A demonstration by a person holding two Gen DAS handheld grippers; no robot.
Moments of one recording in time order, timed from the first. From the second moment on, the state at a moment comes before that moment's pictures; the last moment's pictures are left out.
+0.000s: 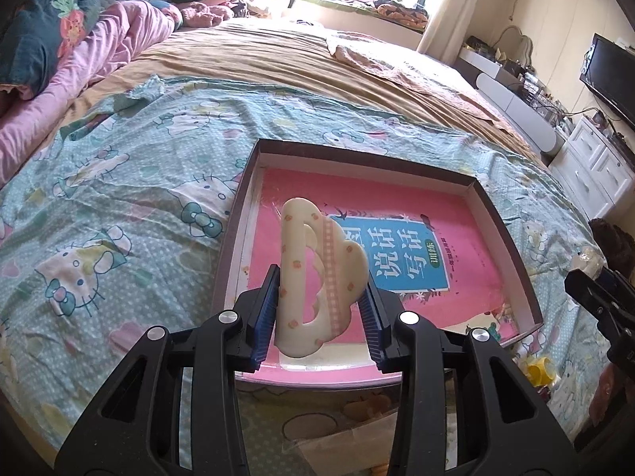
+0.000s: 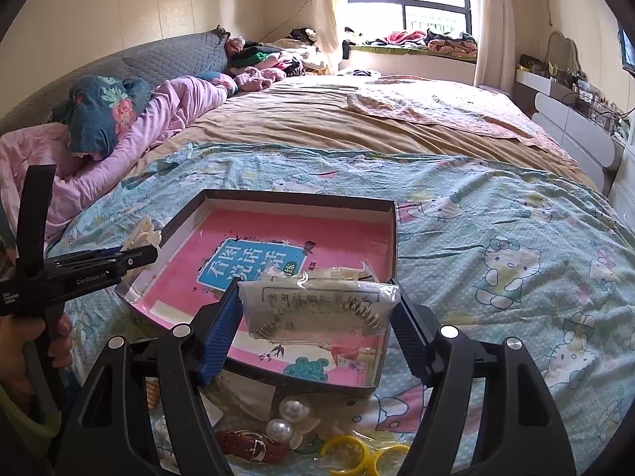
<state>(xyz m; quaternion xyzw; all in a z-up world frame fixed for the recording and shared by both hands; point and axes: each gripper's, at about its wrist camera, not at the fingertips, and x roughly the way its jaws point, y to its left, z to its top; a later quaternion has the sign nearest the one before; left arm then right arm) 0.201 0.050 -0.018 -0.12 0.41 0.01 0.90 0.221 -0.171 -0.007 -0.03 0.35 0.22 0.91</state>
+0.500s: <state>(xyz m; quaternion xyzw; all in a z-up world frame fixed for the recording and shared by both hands) 0.212 0.044 -0.039 -0.09 0.43 0.00 0.90 0.254 -0.153 -0.048 -0.04 0.41 0.23 0.88</state>
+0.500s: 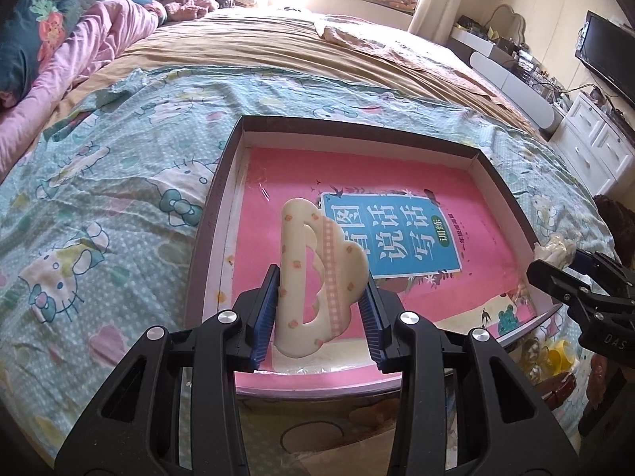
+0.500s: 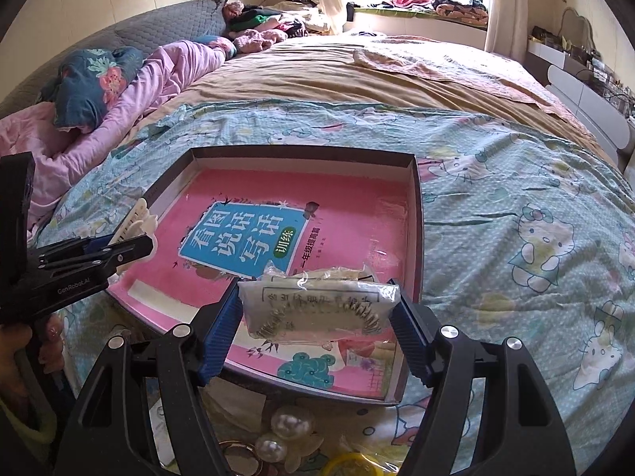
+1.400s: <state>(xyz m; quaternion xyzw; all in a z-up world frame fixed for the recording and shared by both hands) 0.198 0.046 -0.028 -0.09 0.42 -0.01 0.90 0.260 -0.152 -0.063 -0.03 0.45 0.22 0.86</state>
